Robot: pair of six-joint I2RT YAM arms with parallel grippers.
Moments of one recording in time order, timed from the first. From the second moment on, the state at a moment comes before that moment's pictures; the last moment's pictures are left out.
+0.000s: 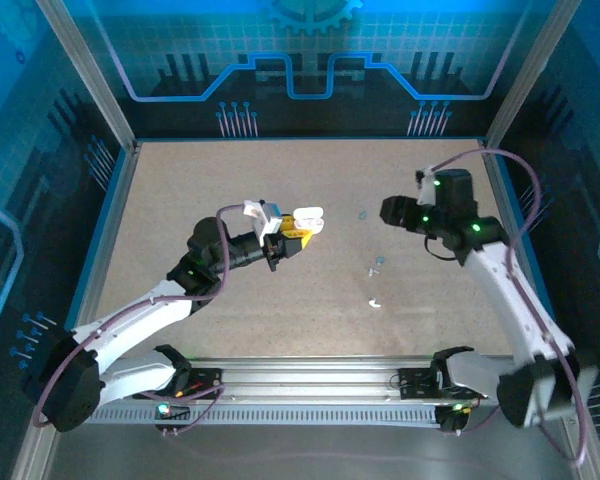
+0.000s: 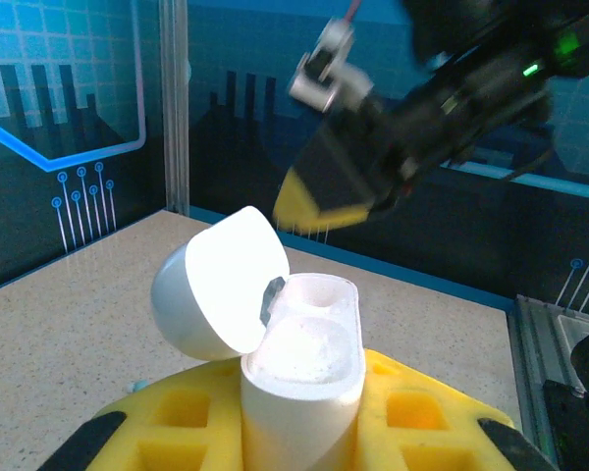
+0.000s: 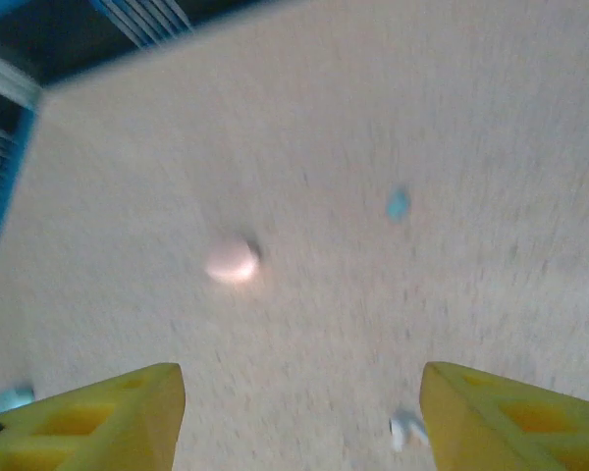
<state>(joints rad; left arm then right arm) -0.59 1.11 0.64 0.50 0.51 -0.11 0.18 1.19 1.09 -0.68 -0.27 0.40</state>
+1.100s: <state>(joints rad) -0.59 1.08 0.64 0.50 0.49 -0.11 0.34 1.70 1.05 -0.79 -0.16 0.38</state>
